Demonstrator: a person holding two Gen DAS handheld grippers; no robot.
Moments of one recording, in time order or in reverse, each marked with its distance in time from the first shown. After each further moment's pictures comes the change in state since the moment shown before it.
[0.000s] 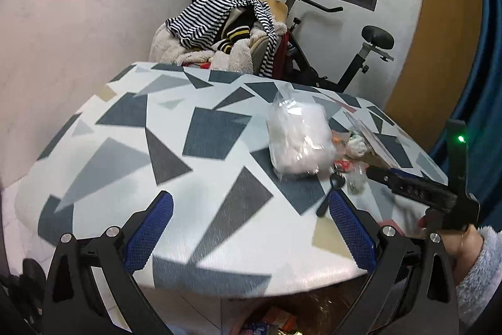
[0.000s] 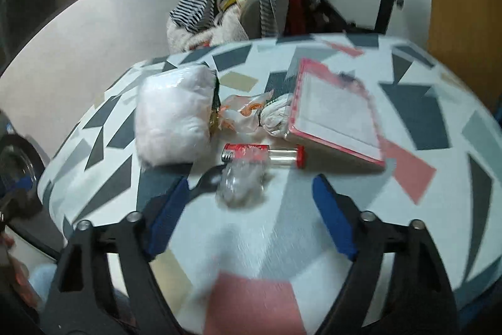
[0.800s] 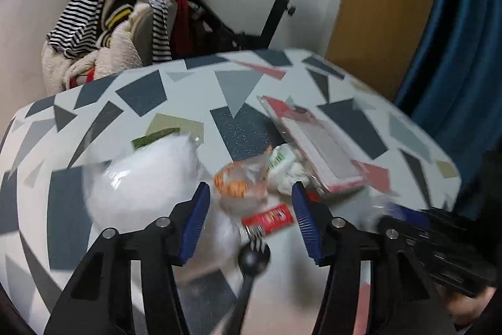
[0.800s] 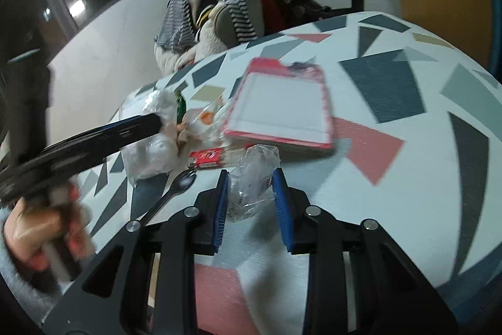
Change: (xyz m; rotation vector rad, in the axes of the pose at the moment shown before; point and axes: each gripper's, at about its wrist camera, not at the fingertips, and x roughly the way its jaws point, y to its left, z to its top) left arm 0.175 -0.145 0.072 0.314 0.228 -0.247; right arm -0.030 -0.069 -0.017 0.167 -0.067 0.073
